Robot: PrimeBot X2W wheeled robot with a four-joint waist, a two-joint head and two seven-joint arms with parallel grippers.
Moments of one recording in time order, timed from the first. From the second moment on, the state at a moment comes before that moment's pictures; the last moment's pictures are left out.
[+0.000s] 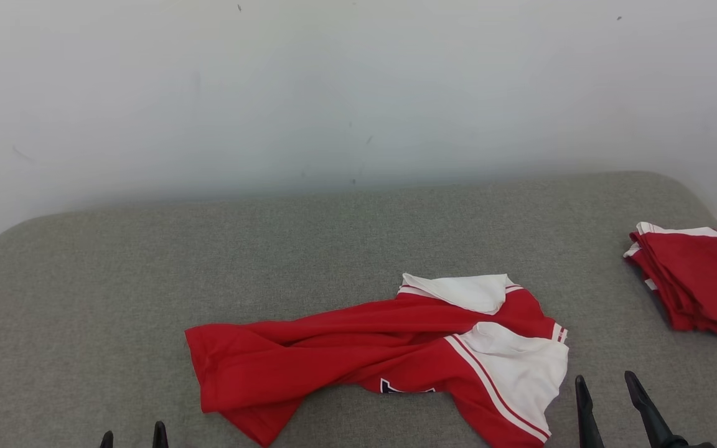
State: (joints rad) left arm 0.18 0.05 0.07 0.13 -0.21 -0.08 -0.26; right arm 0.17 -0.06 -0.02 0.08 0.06 0.13 -0.26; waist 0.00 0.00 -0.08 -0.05
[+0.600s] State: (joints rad) left arm 0.18 0.05 0.06 0.16 -0.21 -0.08 -0.26; right arm 0.15 -0.07 -0.02 0.12 0.11 0.13 -0.26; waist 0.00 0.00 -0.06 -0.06
